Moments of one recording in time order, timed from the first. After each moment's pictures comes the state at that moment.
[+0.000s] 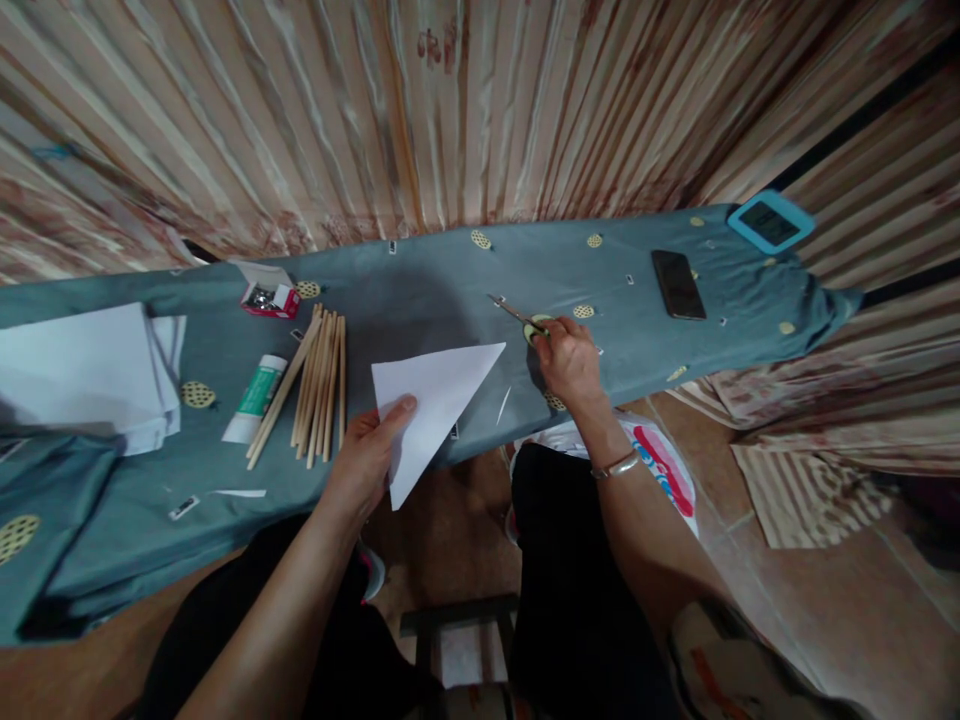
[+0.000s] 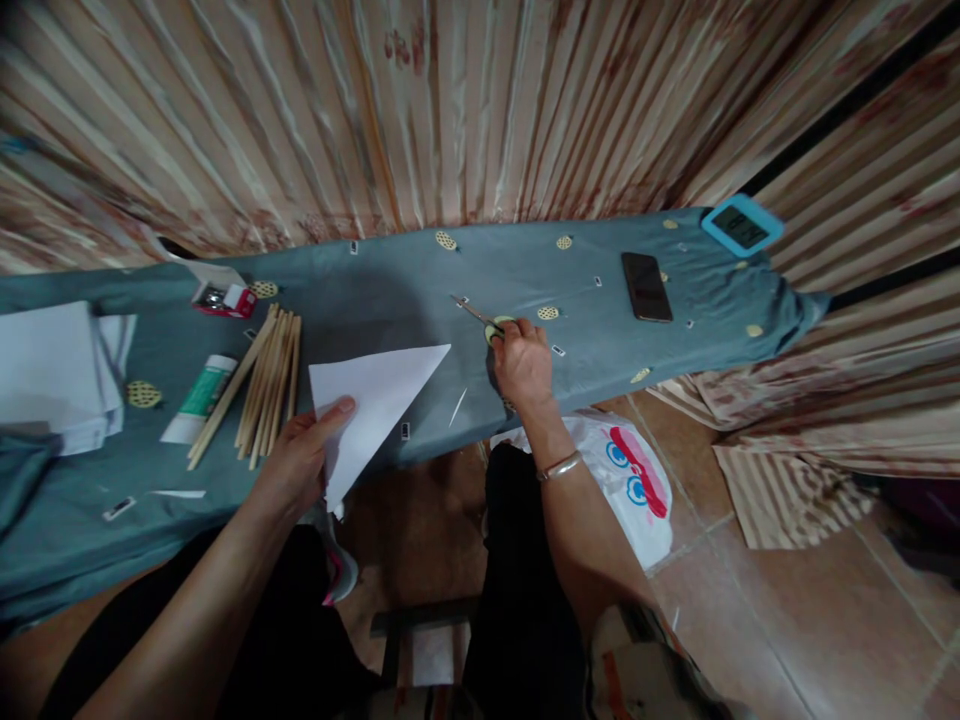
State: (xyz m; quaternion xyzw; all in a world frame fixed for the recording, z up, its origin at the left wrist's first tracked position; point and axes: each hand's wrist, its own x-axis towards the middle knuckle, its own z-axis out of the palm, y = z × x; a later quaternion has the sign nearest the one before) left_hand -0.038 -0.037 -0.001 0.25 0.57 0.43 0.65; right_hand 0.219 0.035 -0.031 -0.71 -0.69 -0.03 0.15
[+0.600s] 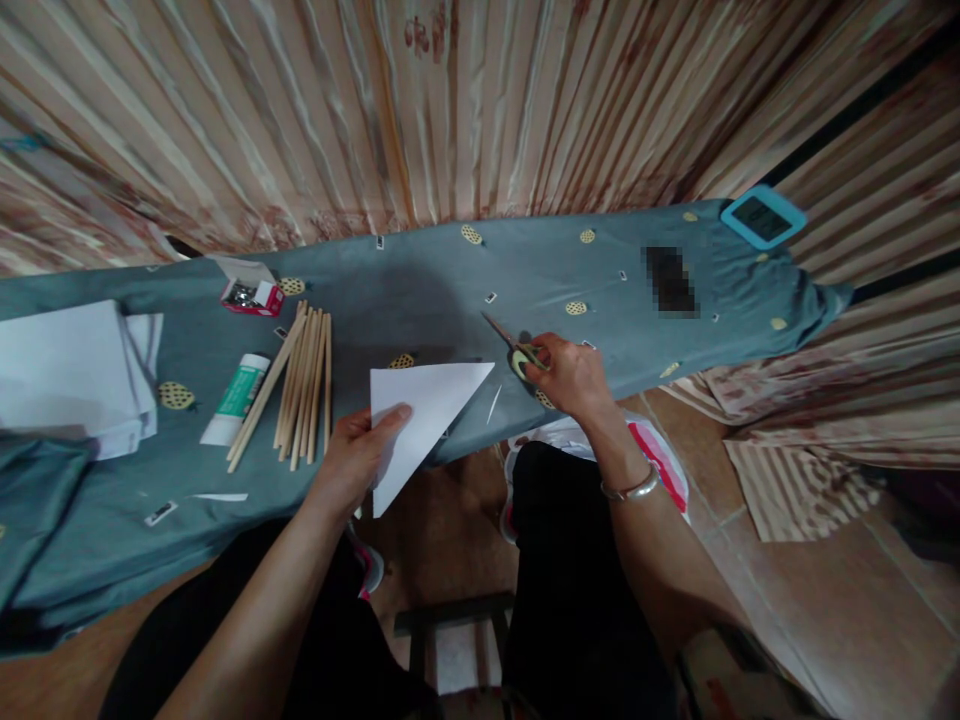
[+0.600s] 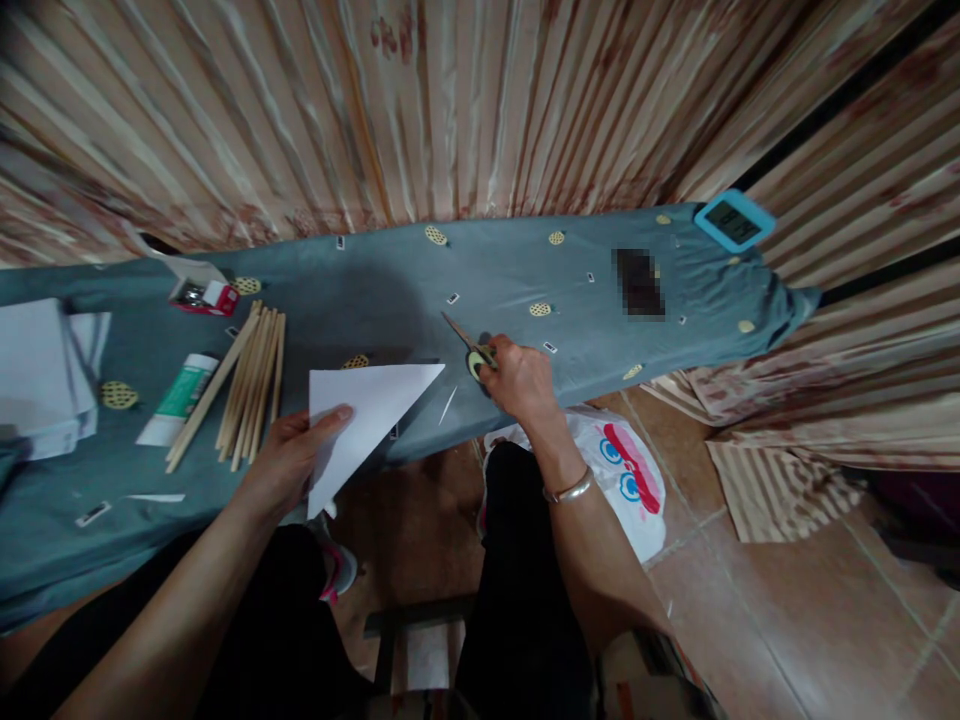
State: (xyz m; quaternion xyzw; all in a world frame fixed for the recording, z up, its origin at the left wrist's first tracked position) left_hand -0.043 -0.035 -0.011 0.28 0.59 0.40 0.64; right_hand 0.218 0.011 0.000 -0.73 -0.67 0.09 0.12
